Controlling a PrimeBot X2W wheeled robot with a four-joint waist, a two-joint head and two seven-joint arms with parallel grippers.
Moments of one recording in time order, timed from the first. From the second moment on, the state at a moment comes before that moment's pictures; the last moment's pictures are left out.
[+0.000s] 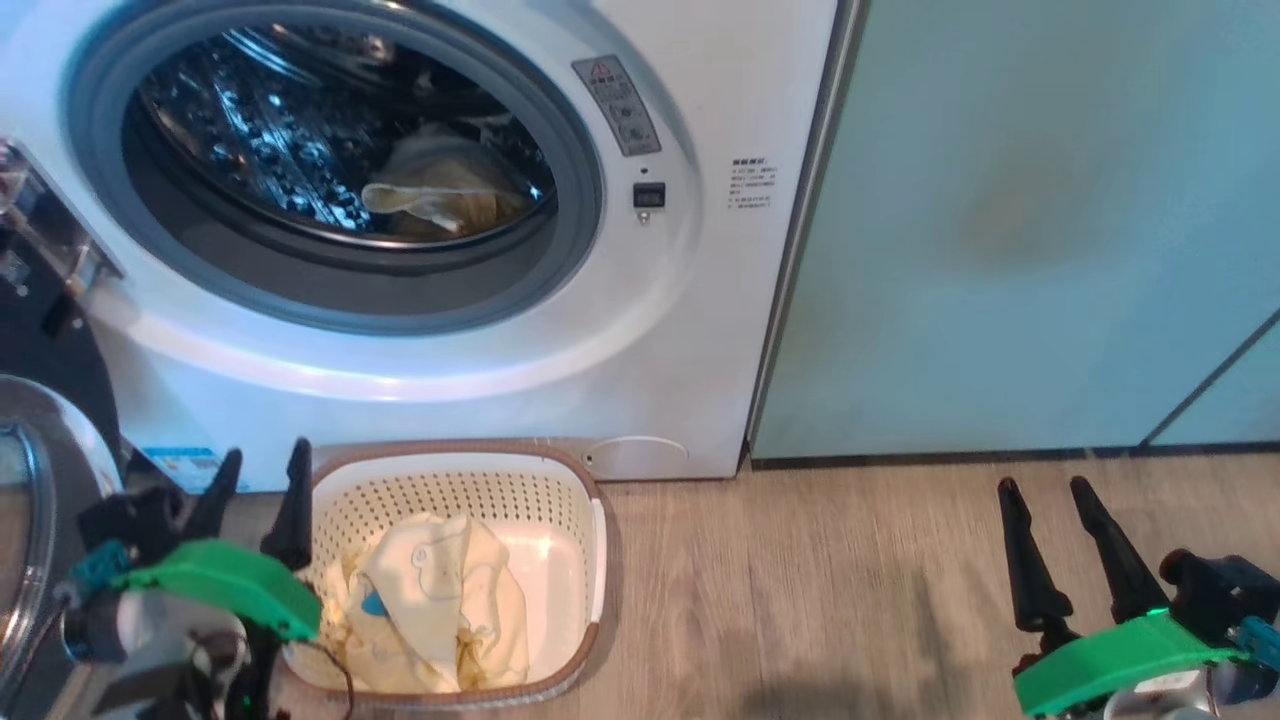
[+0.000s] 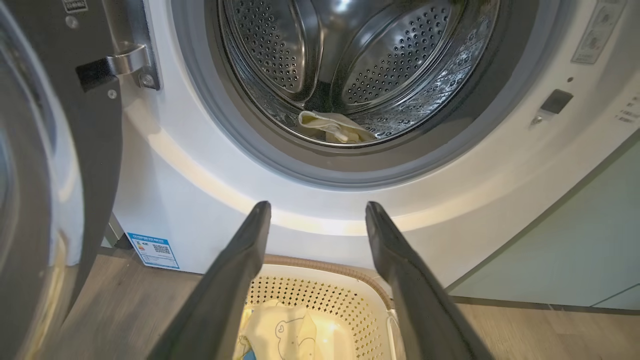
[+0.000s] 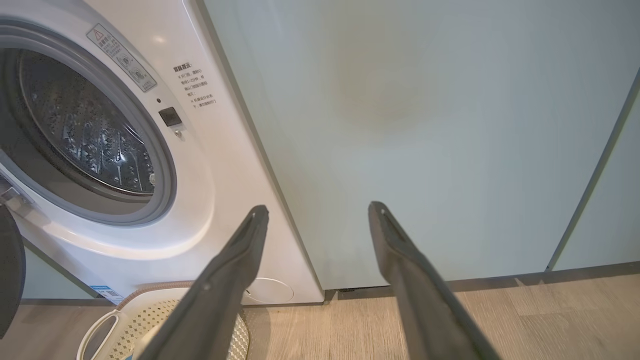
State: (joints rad) left arm -0.17 0.27 0.00 0.46 -0.50 -0.13 -0.26; right arm -0.04 -0.09 0.15 0.25 0.34 0.13 -0.25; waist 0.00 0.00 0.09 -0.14
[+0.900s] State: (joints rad) left arm -0.02 0.24 0.07 0.36 -0.48 -0.13 -0.26; right arm 0.02 -0.09 0.13 0.24 0.34 0.13 -0.25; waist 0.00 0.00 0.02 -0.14
